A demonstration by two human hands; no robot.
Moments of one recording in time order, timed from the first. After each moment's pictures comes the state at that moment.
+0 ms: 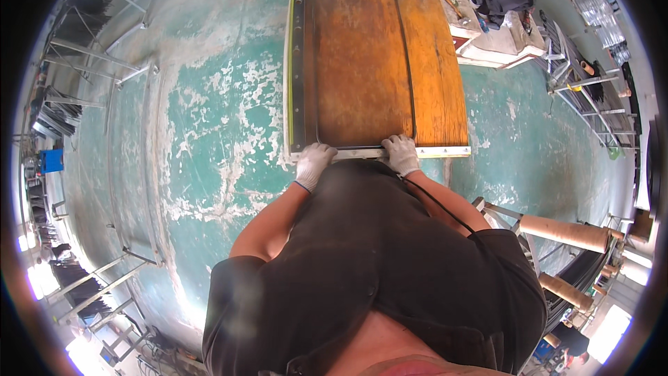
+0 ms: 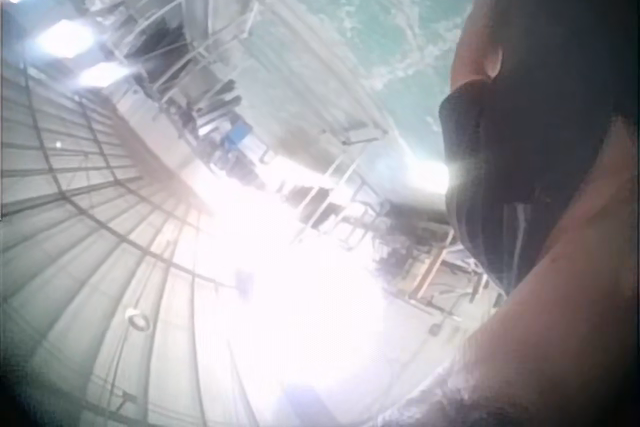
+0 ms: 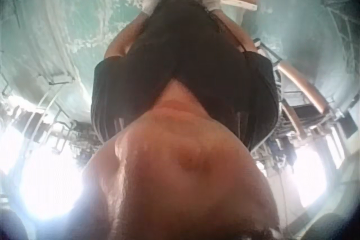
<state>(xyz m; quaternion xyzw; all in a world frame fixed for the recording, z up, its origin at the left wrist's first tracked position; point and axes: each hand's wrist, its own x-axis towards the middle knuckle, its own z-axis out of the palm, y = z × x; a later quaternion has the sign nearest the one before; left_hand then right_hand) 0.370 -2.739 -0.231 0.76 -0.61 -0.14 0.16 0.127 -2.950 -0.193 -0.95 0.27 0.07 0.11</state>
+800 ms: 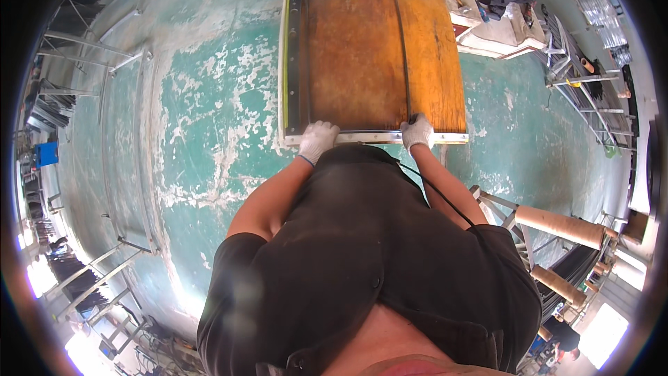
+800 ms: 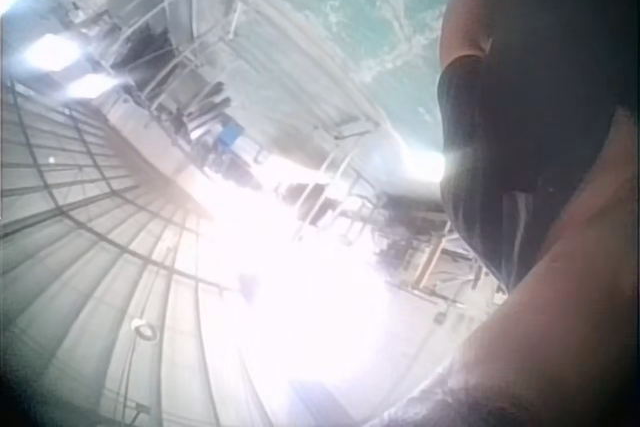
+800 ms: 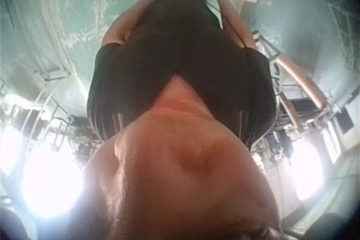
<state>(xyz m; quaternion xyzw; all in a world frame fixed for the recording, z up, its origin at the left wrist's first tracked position) 0.355 -2.775 -0.209 0.77 -0.62 -0.17 0.07 0.107 -2.991 -0.205 -0.73 0.63 -0.03 0.25</state>
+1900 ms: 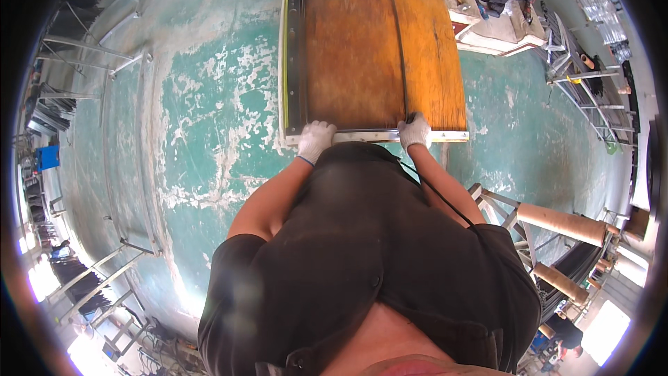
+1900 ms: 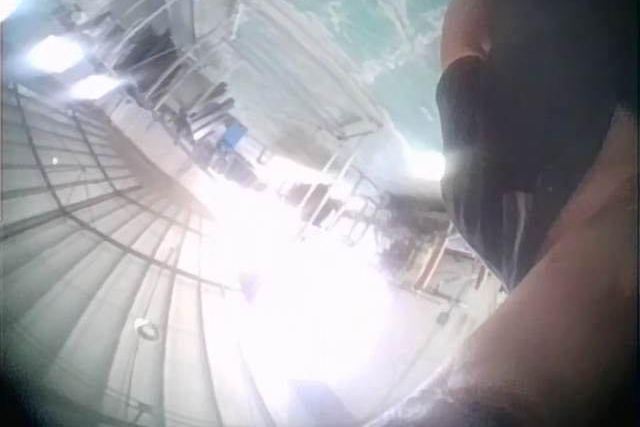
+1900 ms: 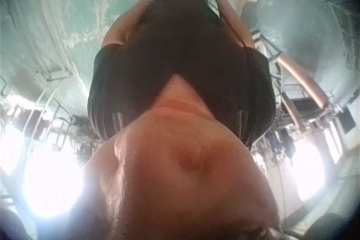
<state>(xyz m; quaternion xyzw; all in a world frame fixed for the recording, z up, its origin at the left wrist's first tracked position) 0.361 -2.768 -0.220 0.78 -0.59 -0.16 0.10 0.118 -2.979 -0.200 -0.73 0.63 -0.08 0.26</state>
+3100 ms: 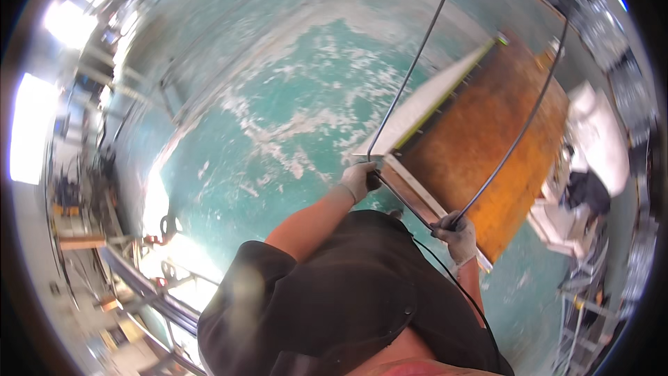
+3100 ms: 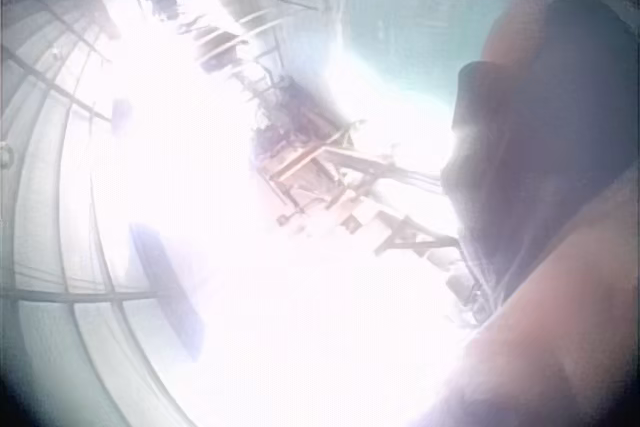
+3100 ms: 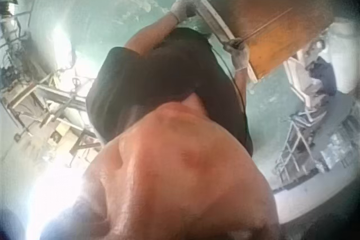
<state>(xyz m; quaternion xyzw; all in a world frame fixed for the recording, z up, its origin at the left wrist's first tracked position) 0.328 -2.633 -0.188 0.39 0.34 -0.36 0.78 0.122 -2.908 -0.041 -0.68 0.23 0.07 0.70</state>
